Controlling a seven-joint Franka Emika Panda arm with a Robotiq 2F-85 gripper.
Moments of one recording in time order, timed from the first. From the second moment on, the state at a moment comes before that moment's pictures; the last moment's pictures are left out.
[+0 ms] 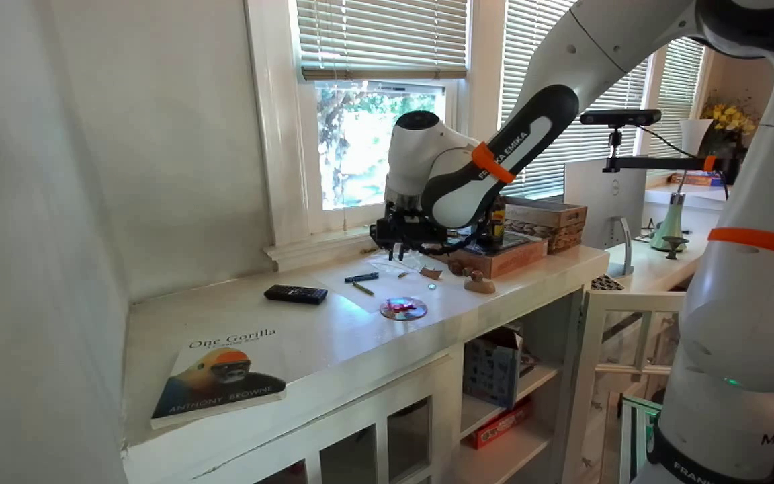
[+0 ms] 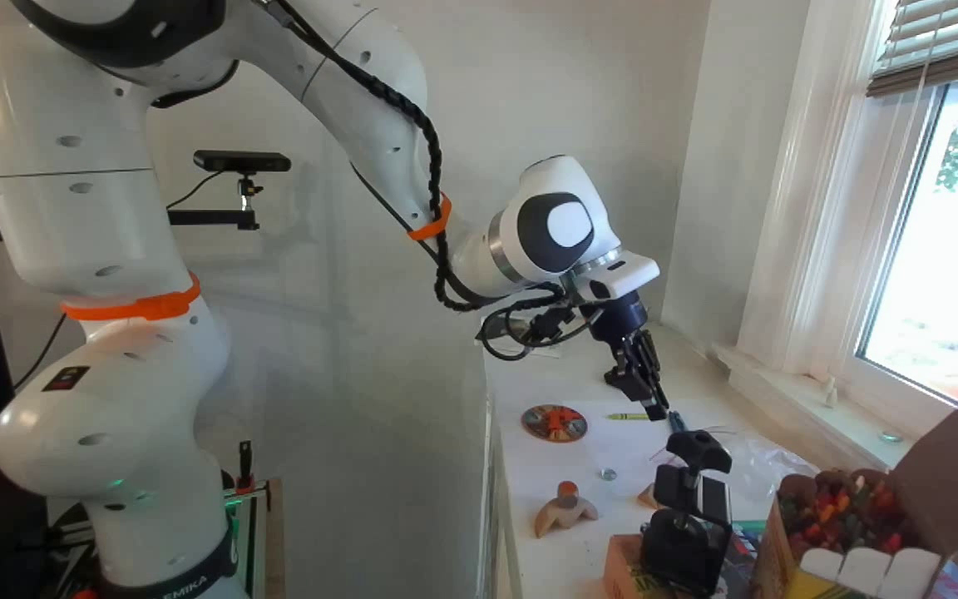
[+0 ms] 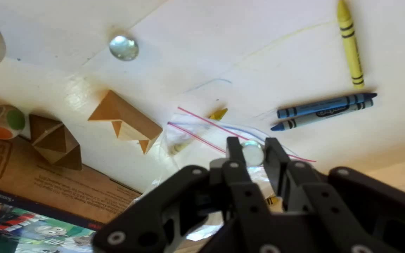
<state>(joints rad) -0.22 -0.13 0.06 -2.39 -0.66 2.65 1.29</state>
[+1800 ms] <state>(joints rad) -0.14 0.07 -0.07 -2.22 -0.91 2.60 1.86</state>
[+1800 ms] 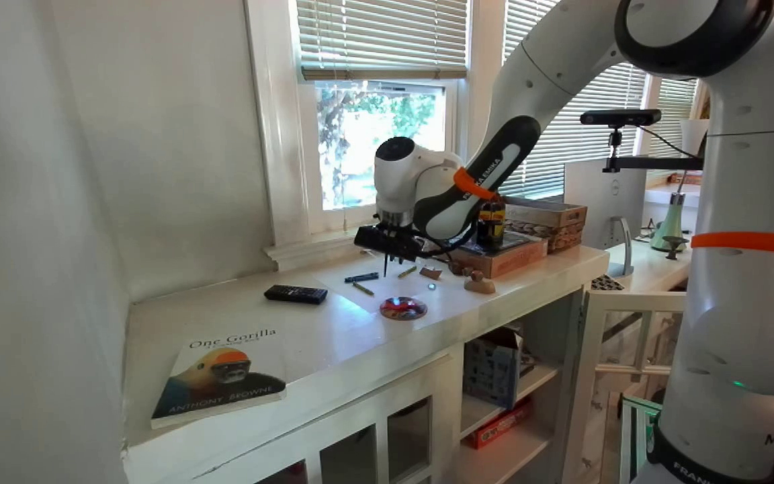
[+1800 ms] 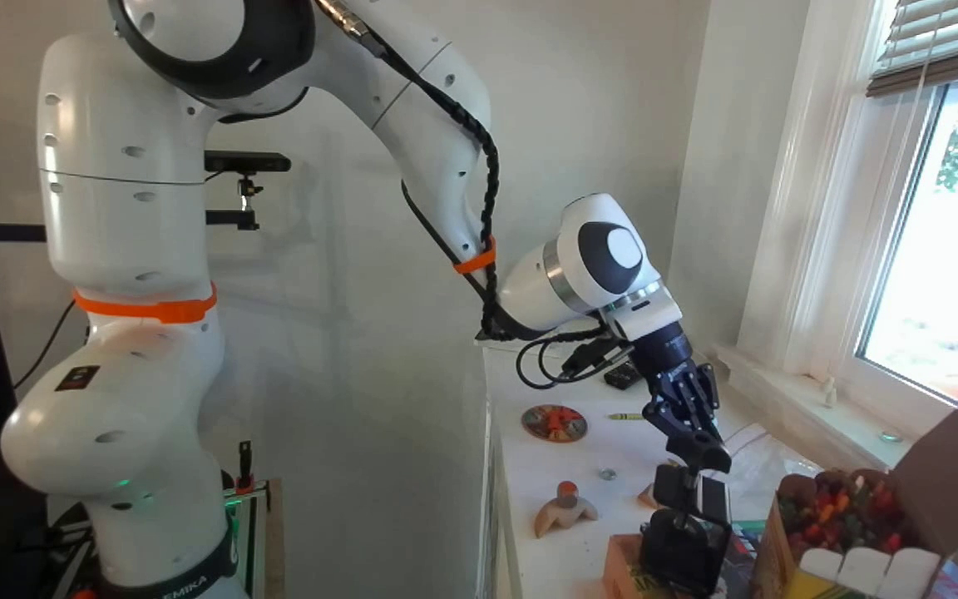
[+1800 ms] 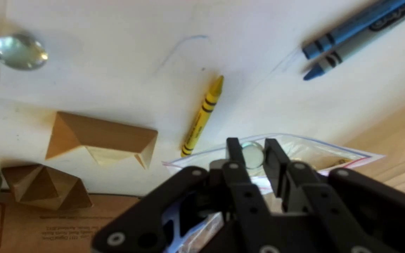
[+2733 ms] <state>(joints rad) -0.13 0.13 -0.11 -2.16 -0.89 2.60 1.85</state>
